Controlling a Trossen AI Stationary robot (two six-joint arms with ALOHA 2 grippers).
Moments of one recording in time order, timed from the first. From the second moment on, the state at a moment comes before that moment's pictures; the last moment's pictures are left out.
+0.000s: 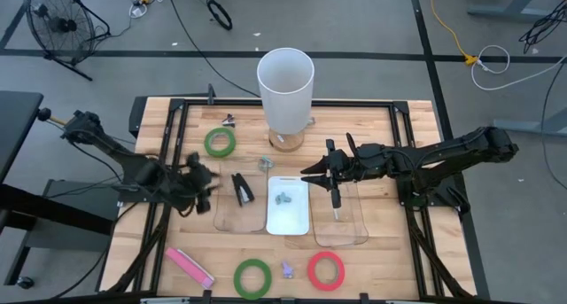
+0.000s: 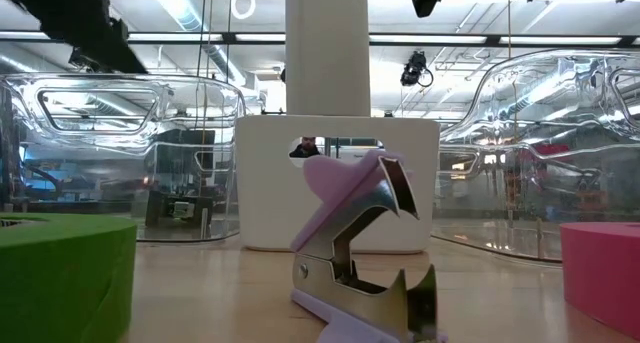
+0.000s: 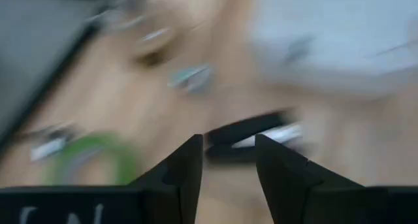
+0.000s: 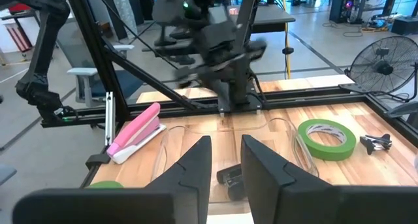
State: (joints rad) left arm -0.55 0.86 0.69 -0.82 -0.74 -0.60; right arm 0.17 1.23 0.89 0.15 0.09 0.13
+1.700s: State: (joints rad) left arm 0.72 1.35 0.77 -0.81 -0.22 -0.40; right arm 0.17 1.23 0.89 0.15 0.09 0.09
